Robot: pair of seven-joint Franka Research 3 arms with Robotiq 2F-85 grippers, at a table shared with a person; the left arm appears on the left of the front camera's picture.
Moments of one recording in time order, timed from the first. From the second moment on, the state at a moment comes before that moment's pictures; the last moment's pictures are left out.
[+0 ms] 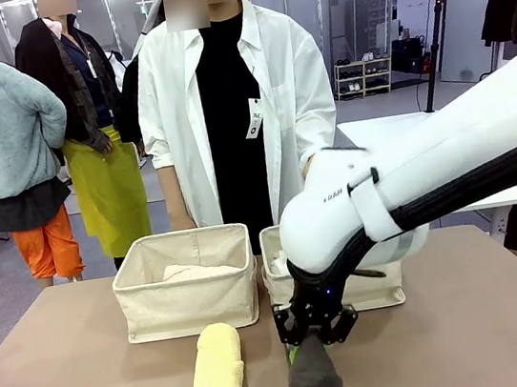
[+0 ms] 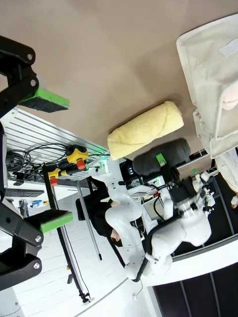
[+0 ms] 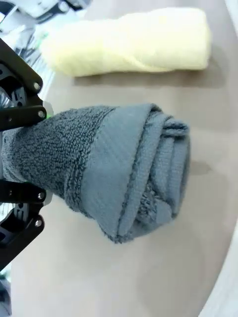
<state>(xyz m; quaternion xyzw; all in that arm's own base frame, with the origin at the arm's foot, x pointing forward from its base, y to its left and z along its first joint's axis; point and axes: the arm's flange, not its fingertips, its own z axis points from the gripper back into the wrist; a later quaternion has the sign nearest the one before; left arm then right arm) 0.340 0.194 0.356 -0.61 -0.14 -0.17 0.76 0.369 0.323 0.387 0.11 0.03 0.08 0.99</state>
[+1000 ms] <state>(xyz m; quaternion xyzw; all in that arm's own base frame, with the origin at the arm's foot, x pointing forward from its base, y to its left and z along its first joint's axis) 0.340 0.194 0.356 -0.61 -0.14 -0.17 0.76 0.368 0.340 0.550 -0.10 -0.02 0.69 0.71</state>
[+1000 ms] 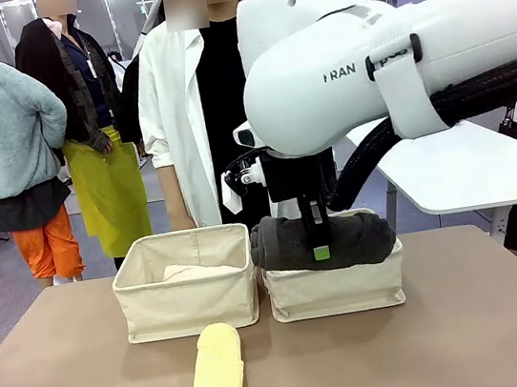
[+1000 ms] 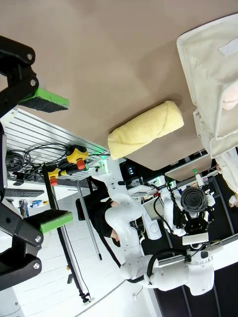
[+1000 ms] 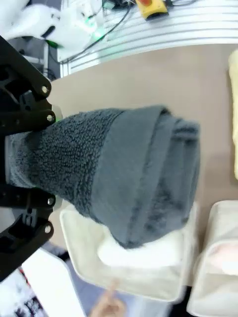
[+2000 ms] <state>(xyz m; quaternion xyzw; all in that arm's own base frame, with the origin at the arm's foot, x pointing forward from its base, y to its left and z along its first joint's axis) 0.340 0.194 0.356 -0.61 -0.14 -0.17 0.76 0.506 0.323 0.497 -0.15 0.00 0.71 0.68</state>
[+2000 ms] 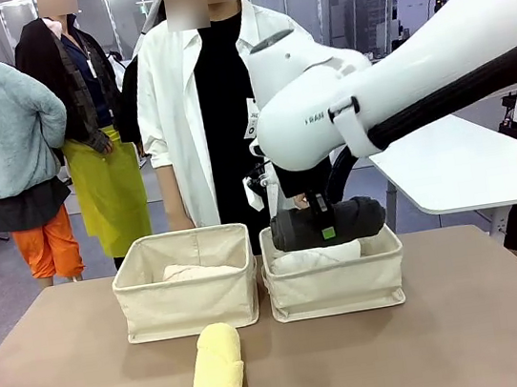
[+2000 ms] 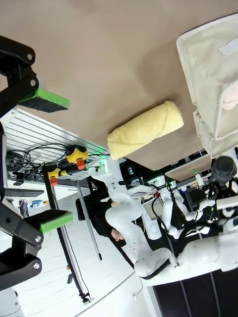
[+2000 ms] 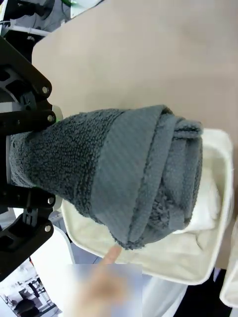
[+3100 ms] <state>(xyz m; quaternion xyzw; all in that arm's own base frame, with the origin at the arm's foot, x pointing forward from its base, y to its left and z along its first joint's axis) 0.340 0.194 0.356 -0.61 -0.14 -0.17 0.76 0.550 0.328 0.444 -0.19 0.02 0.73 0.66</state>
